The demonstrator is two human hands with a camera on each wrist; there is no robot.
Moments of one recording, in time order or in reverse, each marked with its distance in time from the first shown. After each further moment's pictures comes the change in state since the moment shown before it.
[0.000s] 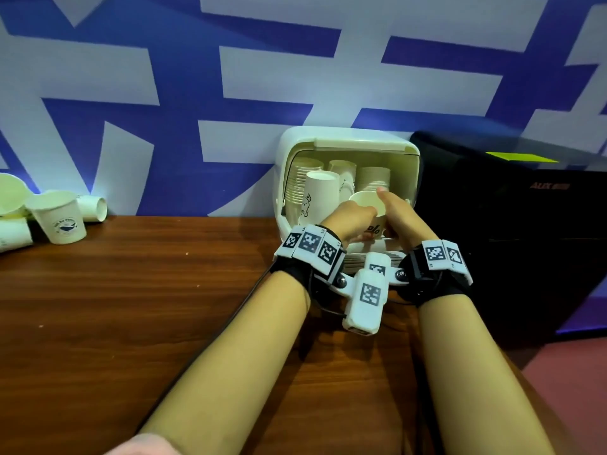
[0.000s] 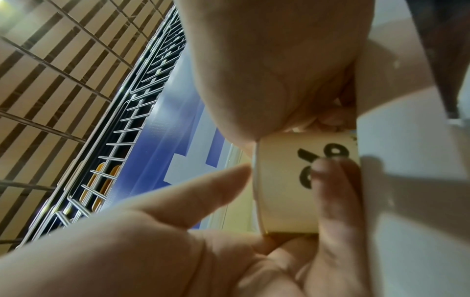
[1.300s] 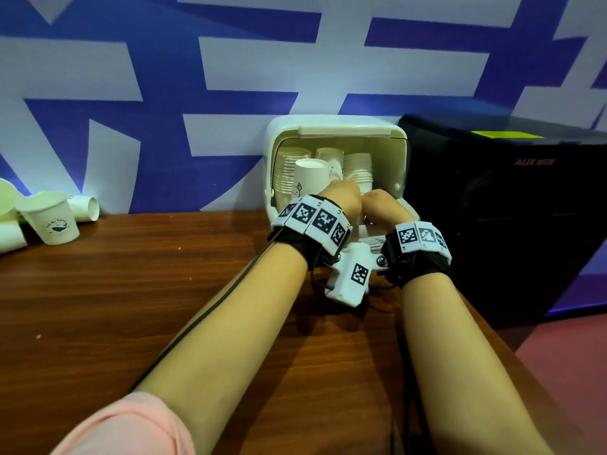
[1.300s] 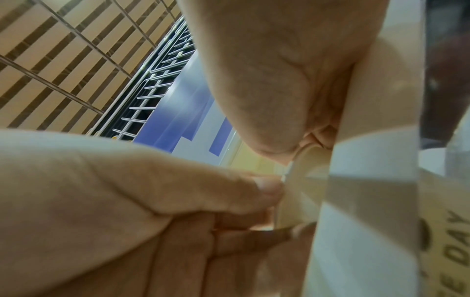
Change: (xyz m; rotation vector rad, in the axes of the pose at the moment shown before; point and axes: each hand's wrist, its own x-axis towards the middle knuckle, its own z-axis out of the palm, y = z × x) left_hand -0.014 0.026 0.005 1.462 0.003 0.193; right_hand 0.022 0.015 0.000 -0.364 -0.025 -0.011
